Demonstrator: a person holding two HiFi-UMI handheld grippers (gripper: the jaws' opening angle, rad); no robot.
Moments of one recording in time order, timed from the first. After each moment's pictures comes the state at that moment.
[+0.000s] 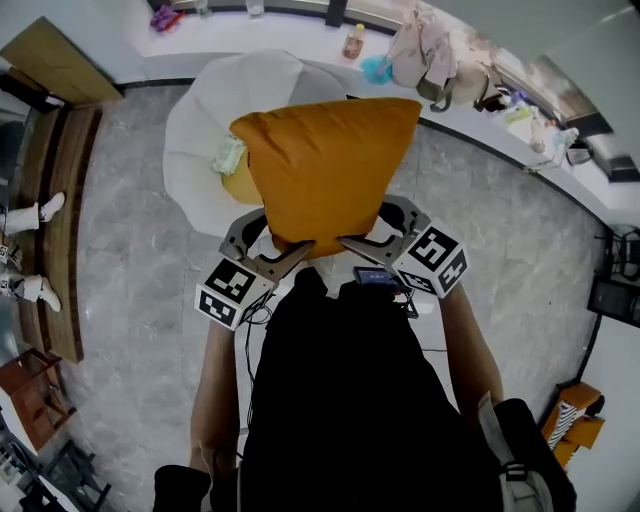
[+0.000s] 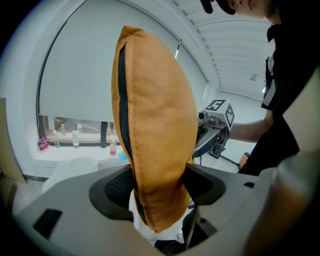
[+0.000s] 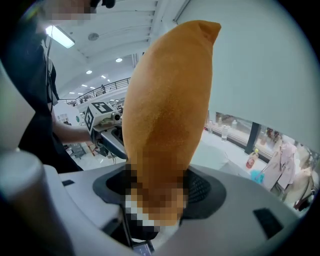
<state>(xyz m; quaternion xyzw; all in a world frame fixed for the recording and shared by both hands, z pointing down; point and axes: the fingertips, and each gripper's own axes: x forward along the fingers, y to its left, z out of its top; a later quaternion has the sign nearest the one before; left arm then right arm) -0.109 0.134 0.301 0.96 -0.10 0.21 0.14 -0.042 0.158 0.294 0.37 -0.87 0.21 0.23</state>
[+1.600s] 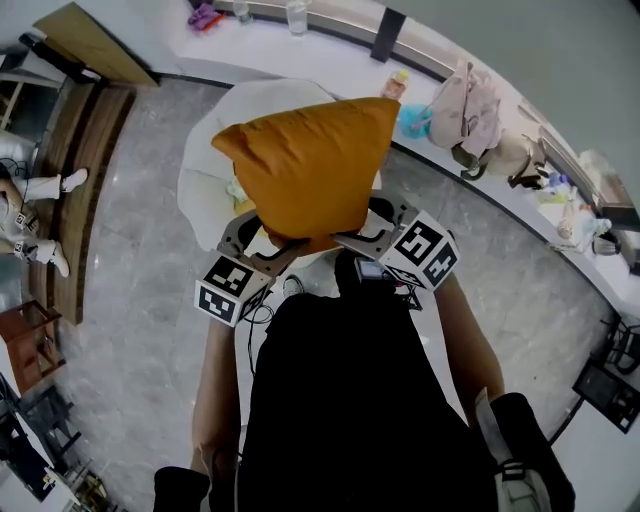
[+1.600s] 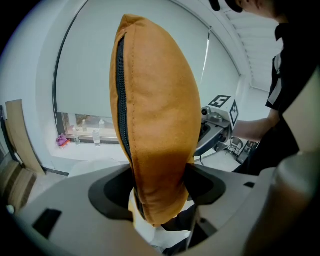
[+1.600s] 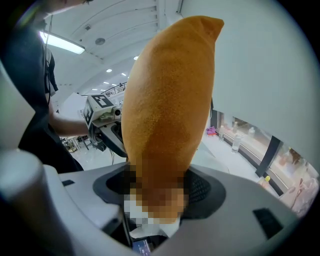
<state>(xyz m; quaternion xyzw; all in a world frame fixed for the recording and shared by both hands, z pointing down) 0.004 -0.062 0.316 0.92 -0.23 0.26 0.18 0.076 -0.057 0.313 0.25 -0.92 0.18 0.25</state>
